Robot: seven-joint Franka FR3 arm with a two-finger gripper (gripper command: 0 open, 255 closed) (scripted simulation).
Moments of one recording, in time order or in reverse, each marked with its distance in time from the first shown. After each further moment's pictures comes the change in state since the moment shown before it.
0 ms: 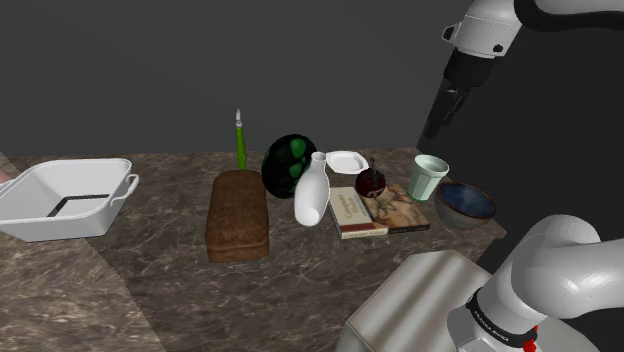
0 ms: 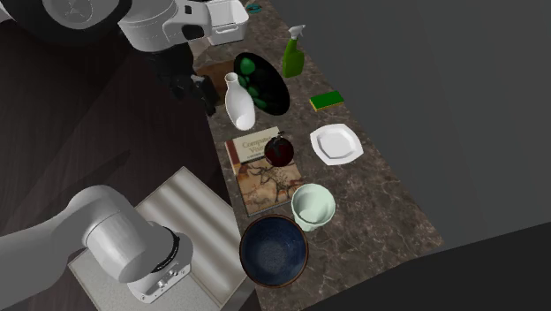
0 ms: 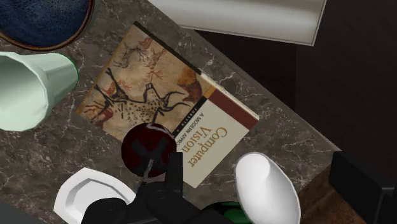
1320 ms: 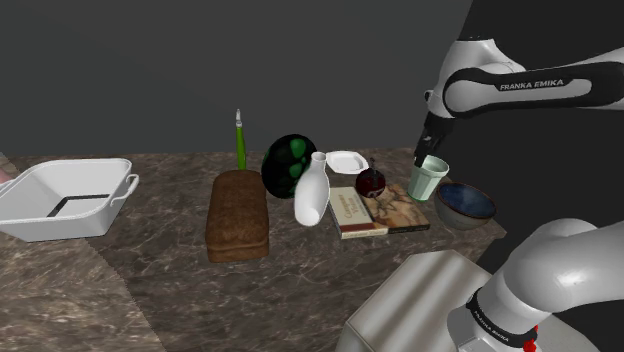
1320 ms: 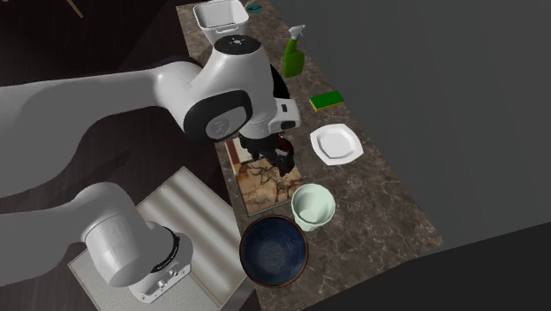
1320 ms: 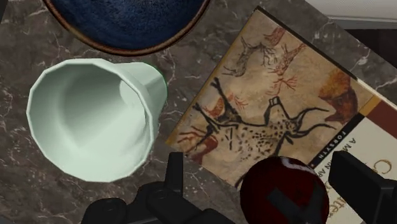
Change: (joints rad) arm -0.147 0.218 -0.204 -0.275 -0.246 0.486 -0.147
